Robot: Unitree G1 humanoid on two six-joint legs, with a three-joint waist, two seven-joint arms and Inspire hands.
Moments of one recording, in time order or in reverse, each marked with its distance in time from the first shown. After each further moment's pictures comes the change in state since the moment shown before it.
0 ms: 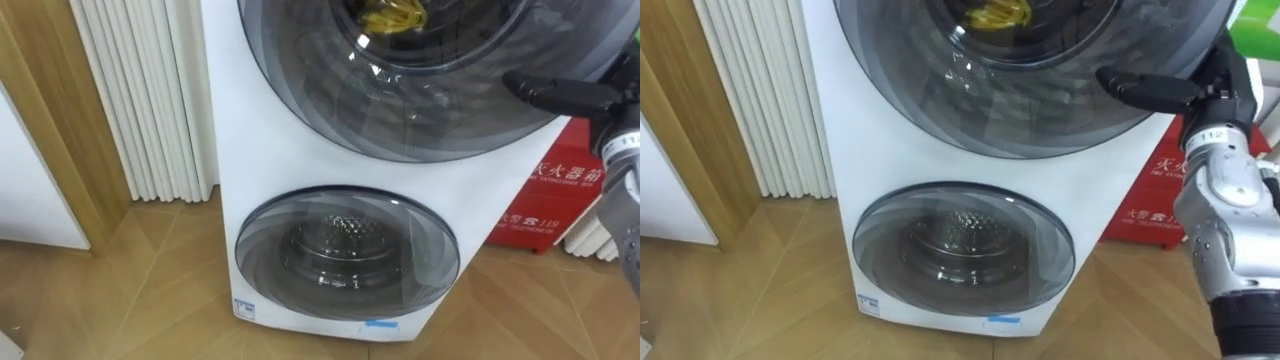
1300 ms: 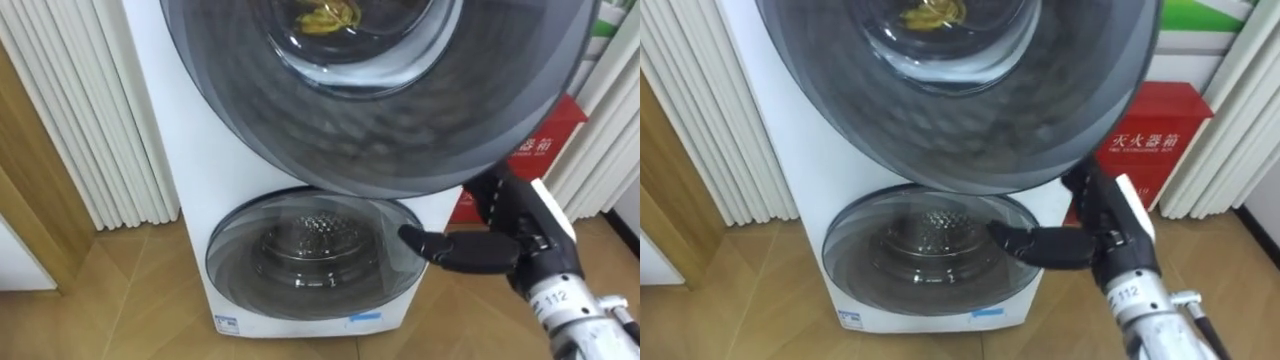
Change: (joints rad) left arm -0.008 -0.023 -0.074 0.051 -0.004 -0.044 0.009; right arm 0.690 0.215 0.118 -0.664 -0.219 -0.011 0.289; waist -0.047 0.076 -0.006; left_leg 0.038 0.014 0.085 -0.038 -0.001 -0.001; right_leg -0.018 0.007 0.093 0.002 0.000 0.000
